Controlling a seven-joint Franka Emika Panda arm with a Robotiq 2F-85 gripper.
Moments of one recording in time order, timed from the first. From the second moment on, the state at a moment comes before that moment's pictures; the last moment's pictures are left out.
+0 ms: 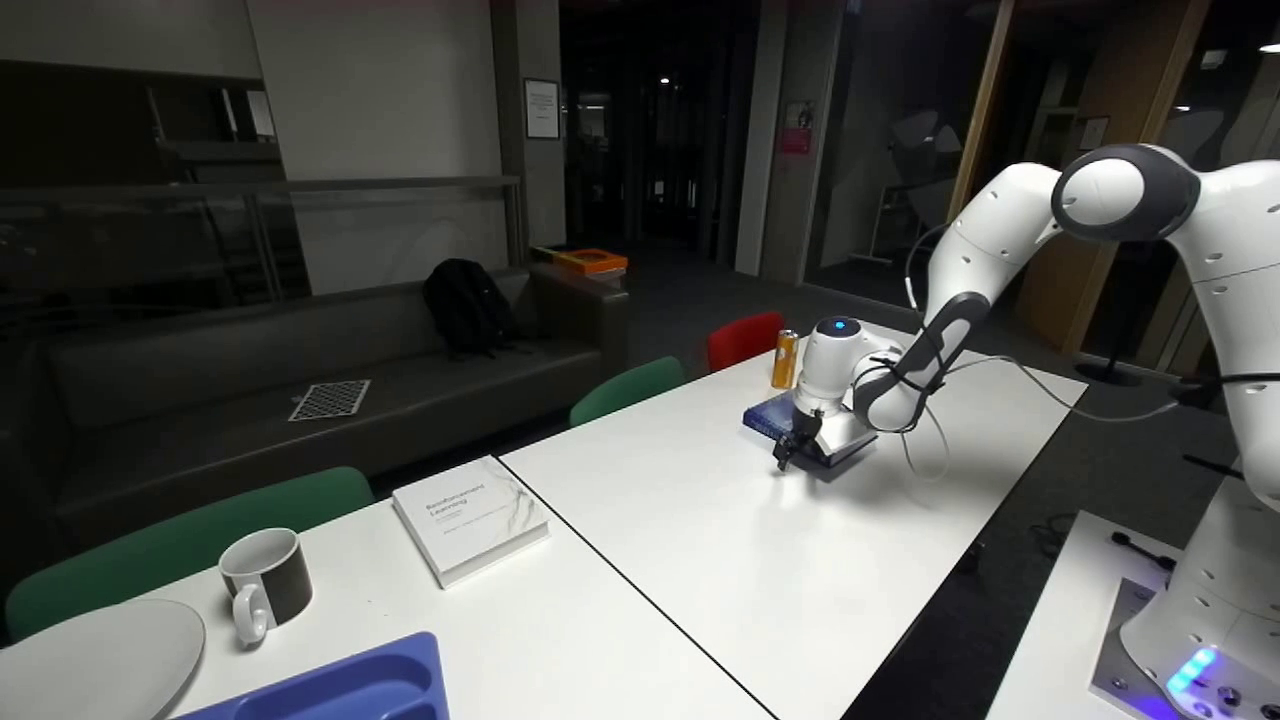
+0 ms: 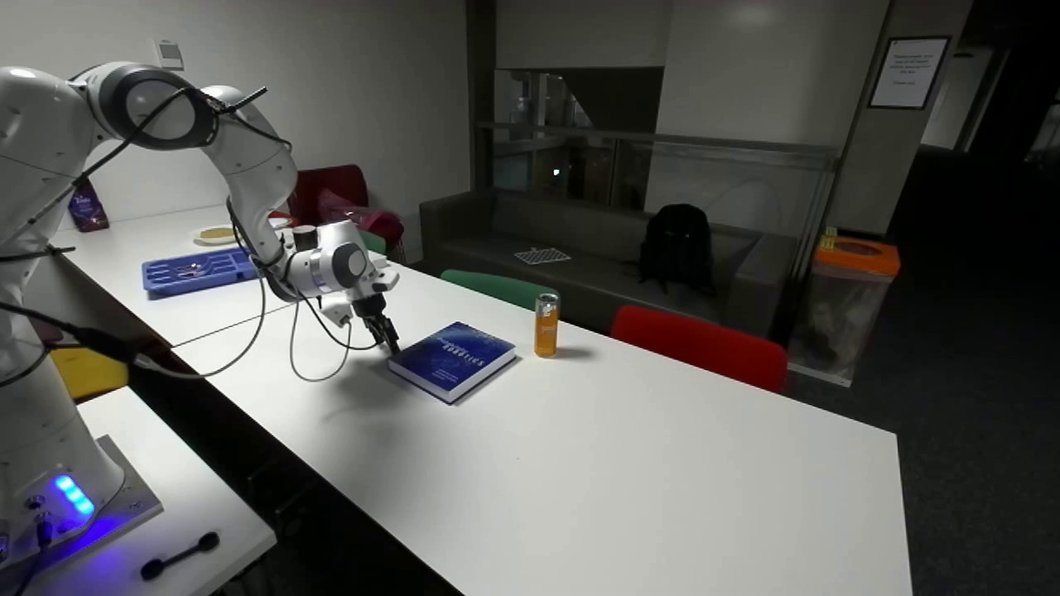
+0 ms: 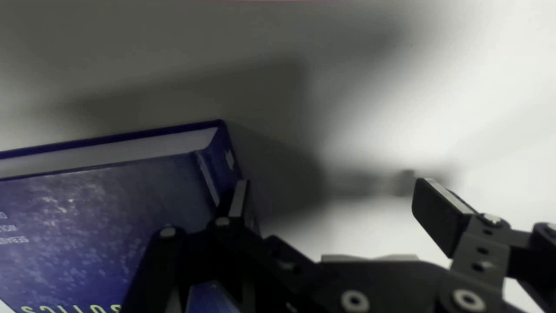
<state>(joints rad) -0.15 0.57 0.07 -2.14 -0.73 2.85 0.82</state>
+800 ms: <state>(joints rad) 0.00 0.57 -0.06 -2.15 -0.25 2.89 0.45</state>
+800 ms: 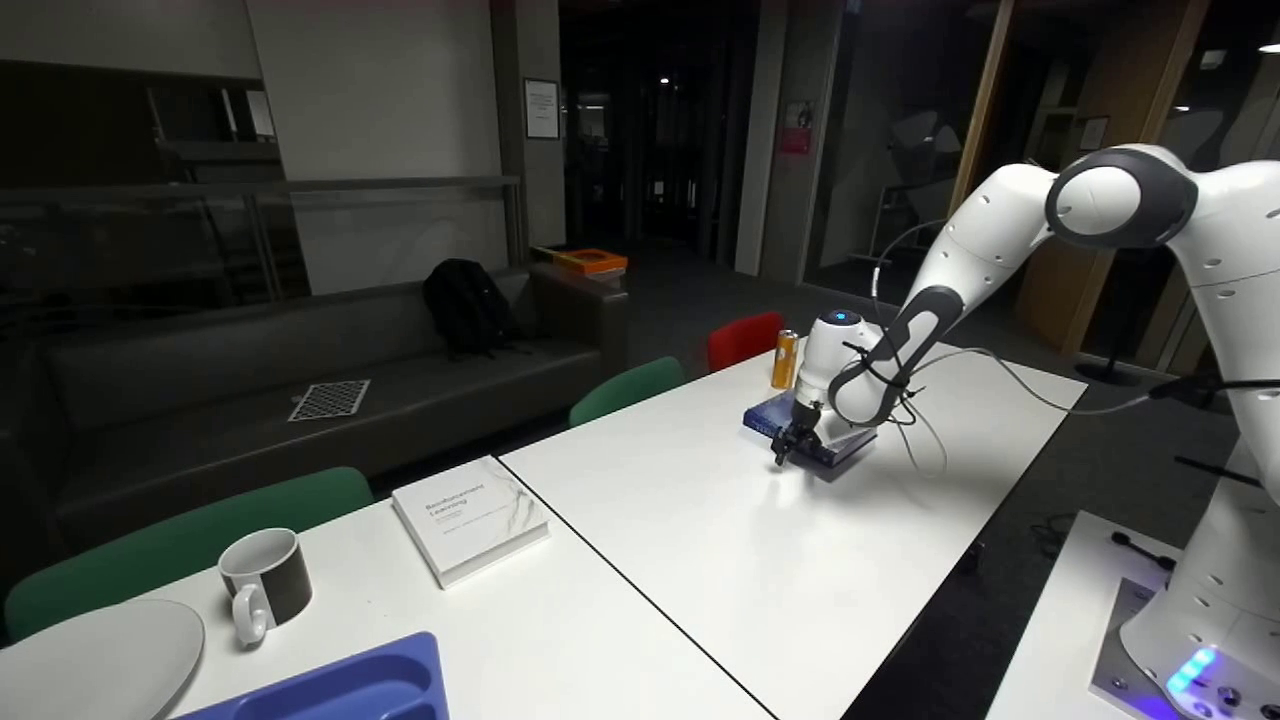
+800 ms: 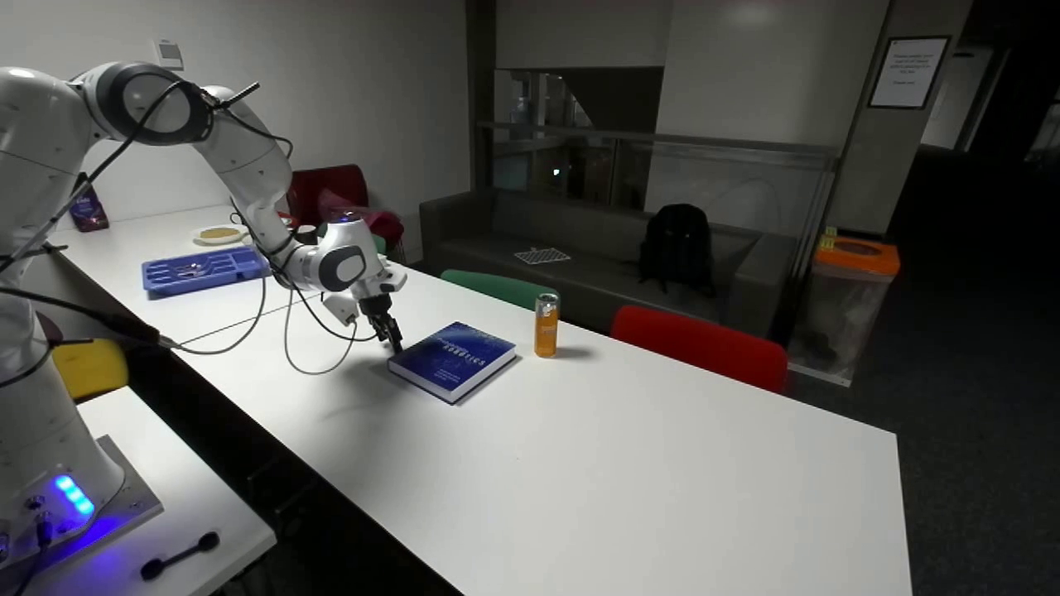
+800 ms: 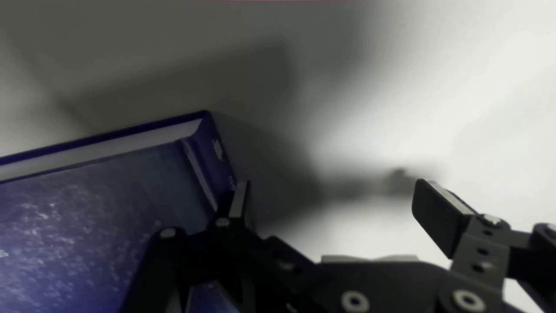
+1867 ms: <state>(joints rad) 0.45 0.23 -0.54 -2.36 -0.62 2.91 0.56</state>
